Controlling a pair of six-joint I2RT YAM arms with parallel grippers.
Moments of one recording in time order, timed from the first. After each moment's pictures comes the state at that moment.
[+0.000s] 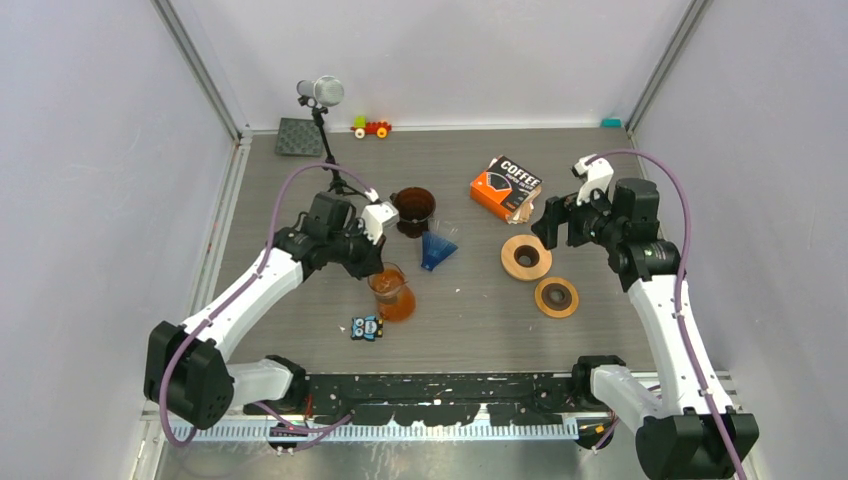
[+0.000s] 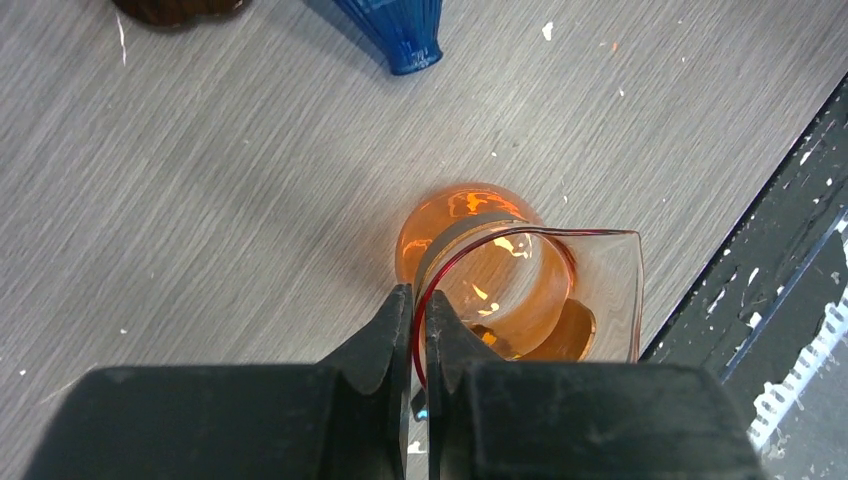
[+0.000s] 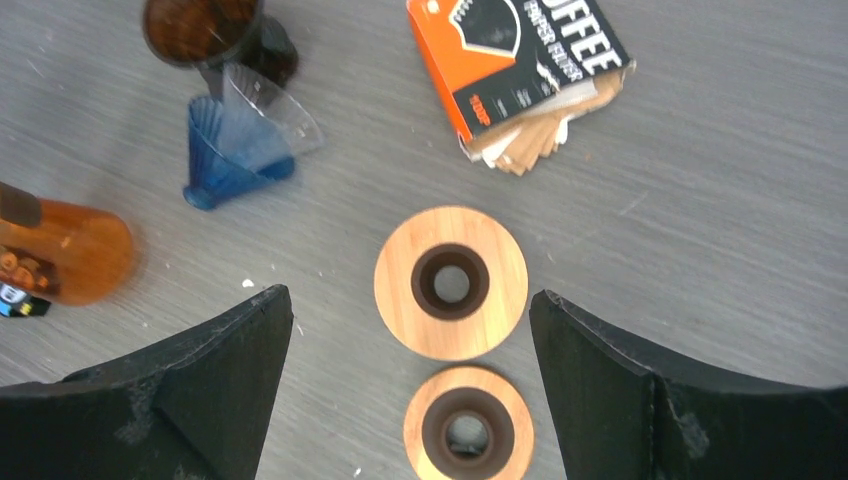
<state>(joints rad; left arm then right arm) -0.44 1.23 0.92 -0.58 0.44 0.26 0.01 0.94 0.94 -0.50 -0.44 -0.08</state>
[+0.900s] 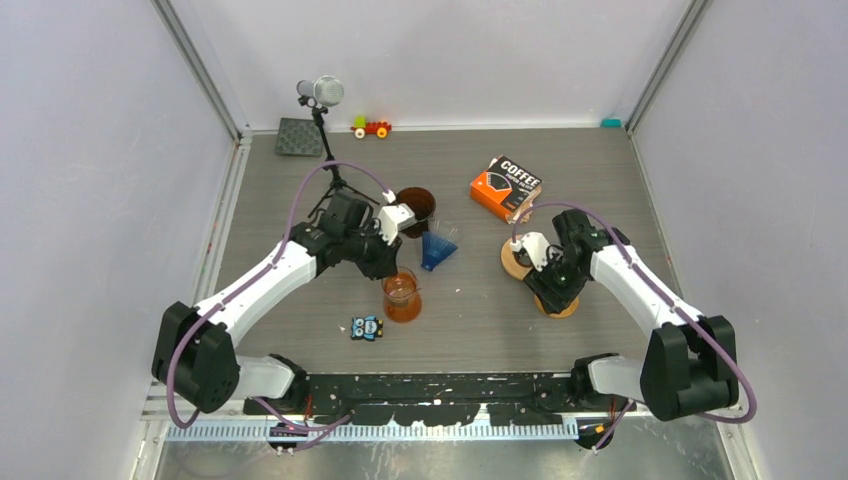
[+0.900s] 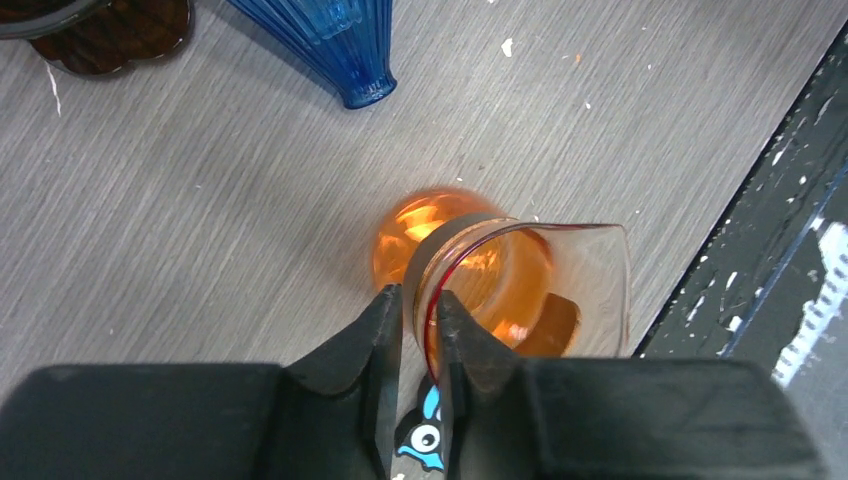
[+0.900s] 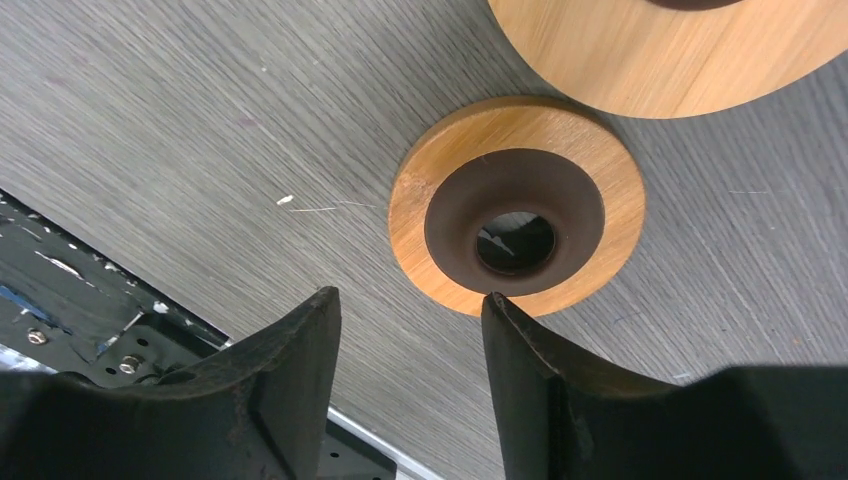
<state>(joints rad) -0.52 1.32 0.96 -0.54 0.45 0.24 0.18 1.23 0.81 -0.94 -0.21 -0.63</state>
